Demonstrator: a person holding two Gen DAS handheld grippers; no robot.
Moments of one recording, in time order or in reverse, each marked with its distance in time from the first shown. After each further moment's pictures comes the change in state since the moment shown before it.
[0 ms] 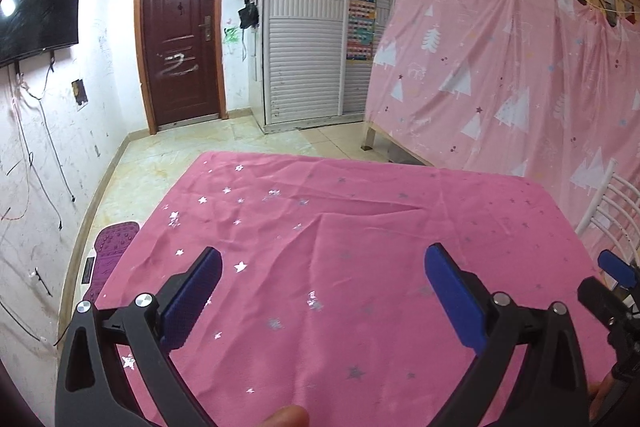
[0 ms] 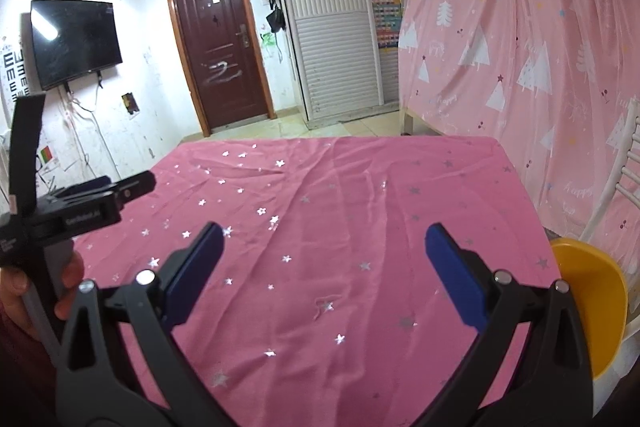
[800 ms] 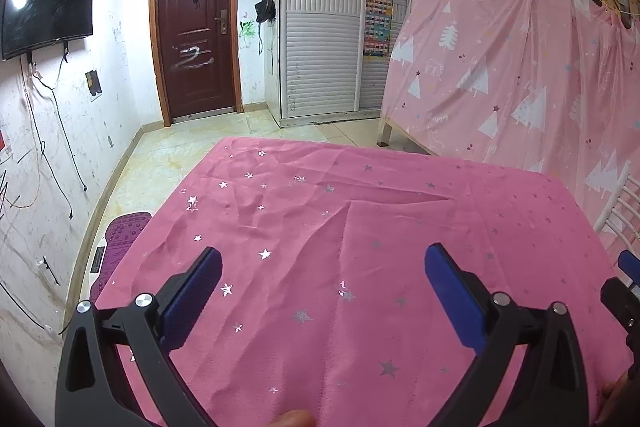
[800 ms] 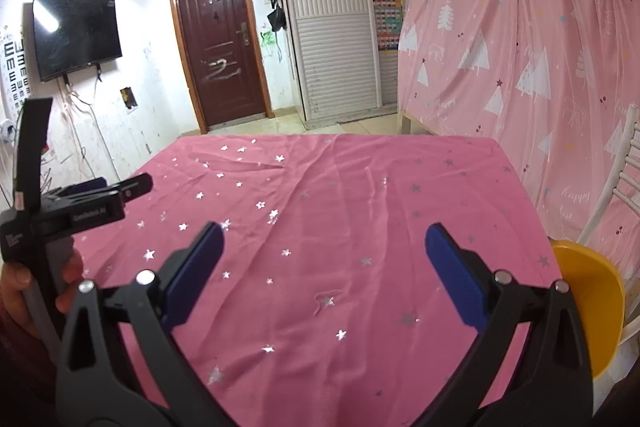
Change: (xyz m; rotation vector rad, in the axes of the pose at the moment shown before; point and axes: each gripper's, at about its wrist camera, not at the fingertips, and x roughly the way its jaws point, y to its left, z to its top) left arm 0.012 0.011 -0.009 -0.022 0.015 0.046; right arm 0.001 0.006 -0.005 -0.025 -0.002 -0.015
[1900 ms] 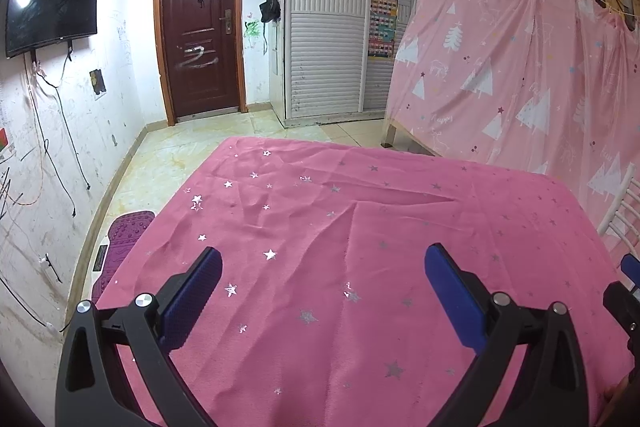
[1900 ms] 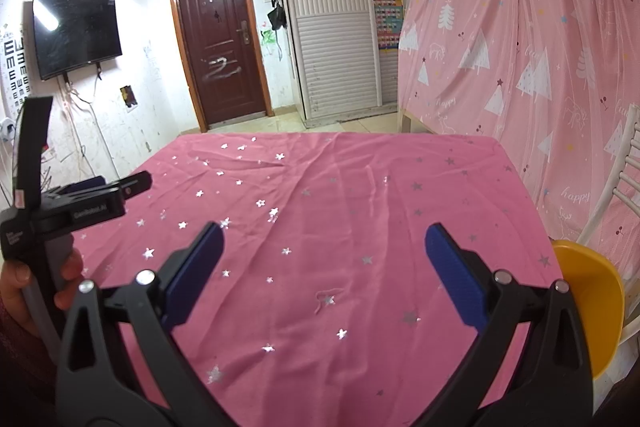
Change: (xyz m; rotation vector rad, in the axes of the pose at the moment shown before) left arm 0.003 0.003 -0.002 -0.010 -0.008 0.021; right arm 0.001 0.000 0.000 -0.001 0.003 0.002
